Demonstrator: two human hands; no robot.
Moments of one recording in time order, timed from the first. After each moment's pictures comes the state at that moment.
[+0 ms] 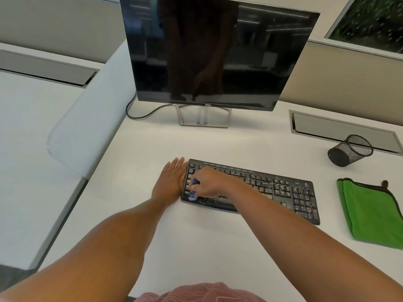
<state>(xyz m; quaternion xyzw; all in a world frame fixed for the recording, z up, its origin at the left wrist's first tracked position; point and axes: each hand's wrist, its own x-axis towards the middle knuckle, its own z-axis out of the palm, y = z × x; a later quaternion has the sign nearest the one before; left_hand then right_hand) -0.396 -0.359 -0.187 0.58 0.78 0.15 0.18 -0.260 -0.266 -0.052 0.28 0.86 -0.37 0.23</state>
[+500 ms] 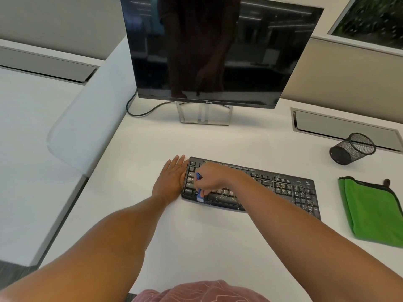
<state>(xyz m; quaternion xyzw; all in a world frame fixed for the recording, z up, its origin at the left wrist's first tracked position) -0.396 -0.360 -0.184 0.58 0.78 0.16 0.18 -0.262 -0.252 -0.053 0.29 0.85 -0.35 0.27</state>
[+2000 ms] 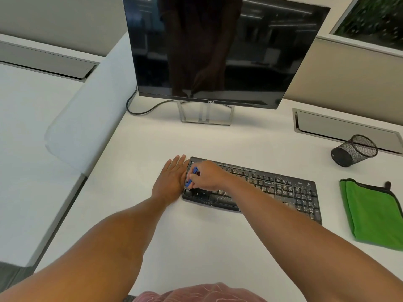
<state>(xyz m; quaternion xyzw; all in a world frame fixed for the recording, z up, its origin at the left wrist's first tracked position) -0.398 -0.360 -0.190 0.58 0.77 0.17 0.17 -0.268 -0.259 -0.066 0.32 0.84 -0.43 0.13</state>
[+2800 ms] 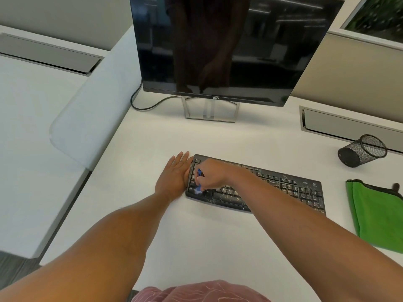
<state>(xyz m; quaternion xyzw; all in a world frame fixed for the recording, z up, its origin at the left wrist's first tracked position) -0.398 -0.361 -0.192 0.58 0.78 0.18 0.17 -0.273 -0.249 -0.061 0.24 0.87 -0.35 0.25</state>
